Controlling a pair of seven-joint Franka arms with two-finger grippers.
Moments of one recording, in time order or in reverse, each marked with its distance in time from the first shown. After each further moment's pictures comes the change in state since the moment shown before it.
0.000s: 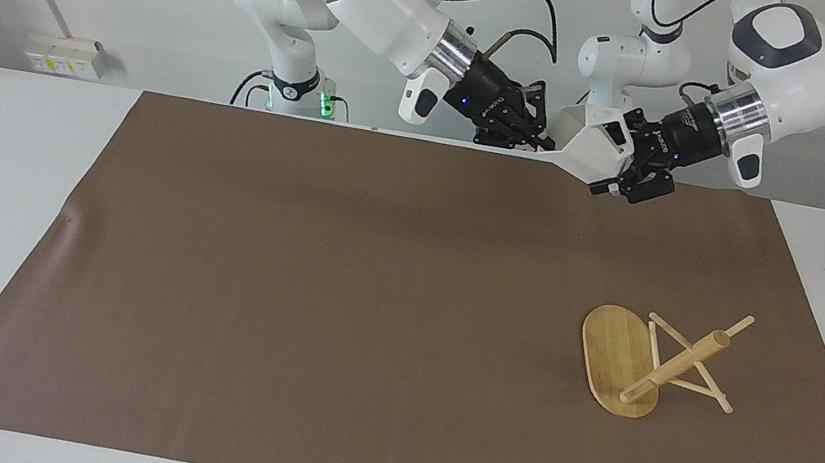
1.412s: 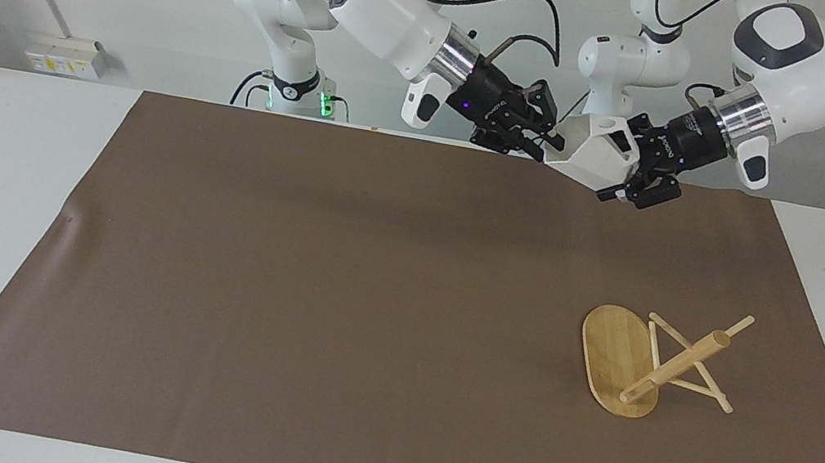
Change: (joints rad) left arm 0.002 -0.002 0.009 -0.001 0.074 0.001 -0.021; right arm 0.003 0.012 0.006 0.002 0.000 0.000 0.038
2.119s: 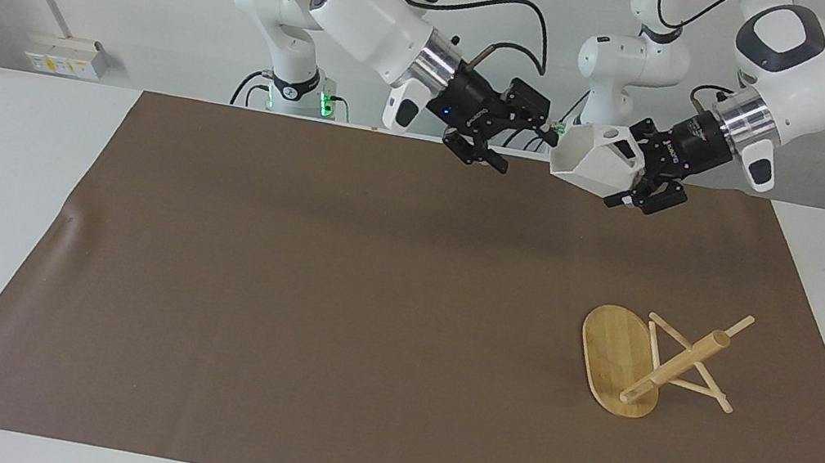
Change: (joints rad) left arm 0.004 0.001 0.010 -0.004 0.102 0.002 -0.091; right arm -0.009 -0.008 -0.094 0.001 -0.016 -0.041 0.000
